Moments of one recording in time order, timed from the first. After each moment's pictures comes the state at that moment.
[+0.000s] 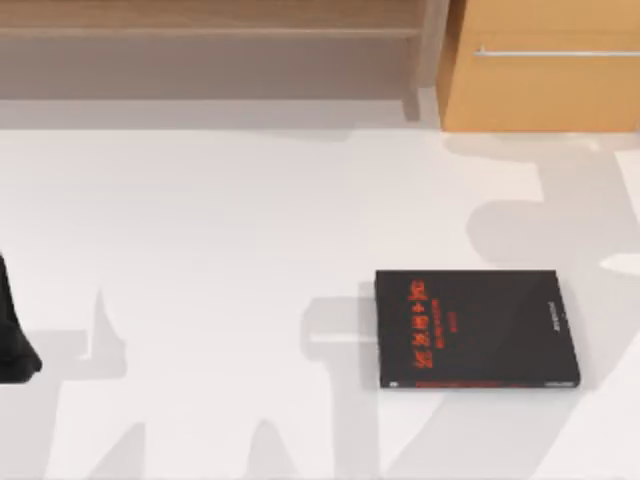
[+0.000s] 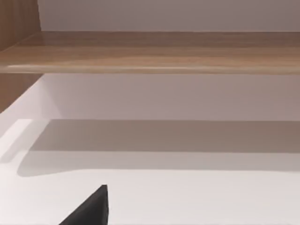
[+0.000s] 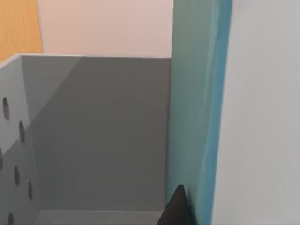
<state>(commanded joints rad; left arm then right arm) 0.00 0.00 0.00 0.00 0.00 0.00 -0.39 2.06 1.51 0.56 -0.36 0.00</state>
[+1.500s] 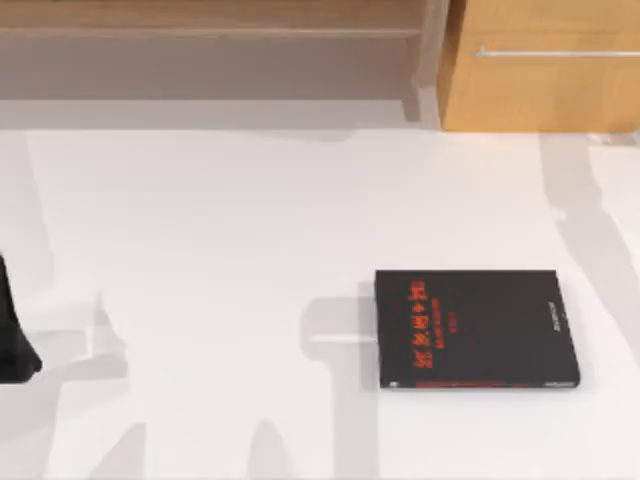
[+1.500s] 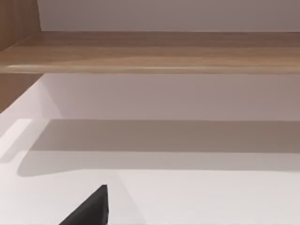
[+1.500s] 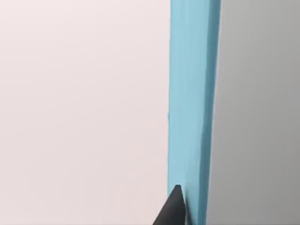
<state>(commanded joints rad) 0.00 0.00 0.00 0.00 0.00 0.00 0.21 1.27 1.27 0.38 0.32 1.44</state>
